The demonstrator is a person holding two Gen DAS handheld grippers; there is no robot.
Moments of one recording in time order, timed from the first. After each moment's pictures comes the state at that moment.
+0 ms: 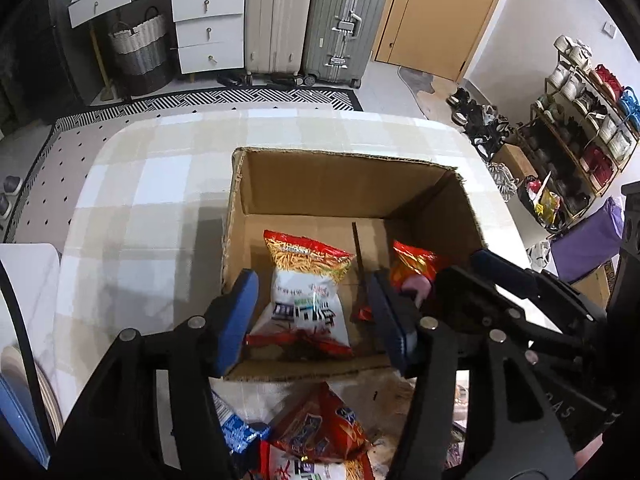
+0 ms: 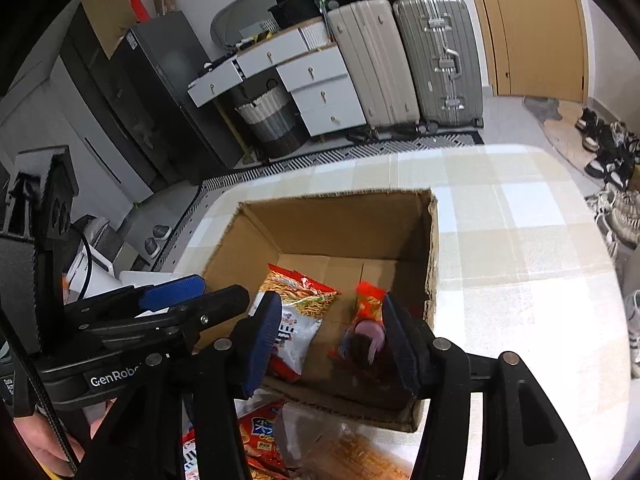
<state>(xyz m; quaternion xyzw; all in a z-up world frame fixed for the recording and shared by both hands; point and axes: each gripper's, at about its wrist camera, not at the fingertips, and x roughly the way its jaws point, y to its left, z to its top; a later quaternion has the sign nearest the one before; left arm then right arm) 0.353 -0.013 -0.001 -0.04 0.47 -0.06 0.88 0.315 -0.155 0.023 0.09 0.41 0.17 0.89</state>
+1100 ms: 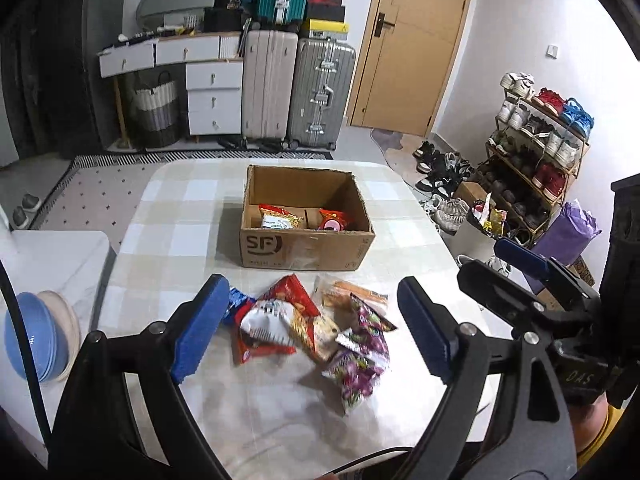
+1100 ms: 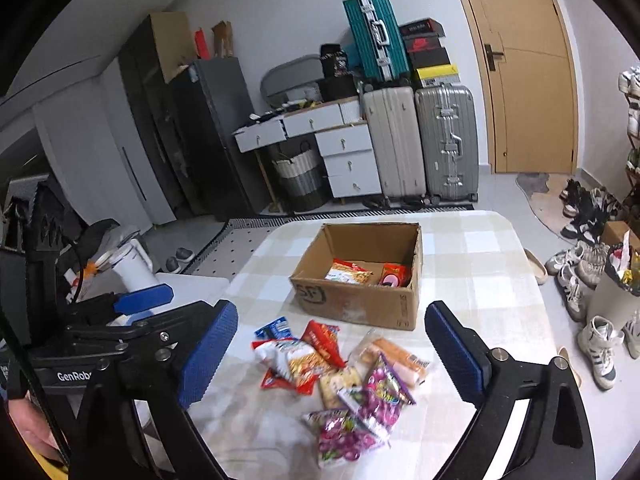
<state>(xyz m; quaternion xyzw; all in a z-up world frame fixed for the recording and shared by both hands) 0.032 -0.018 0.144 -0.04 0.34 -0.08 0.93 0.040 -0.178 0.140 0.05 0.28 0.19 0.94</state>
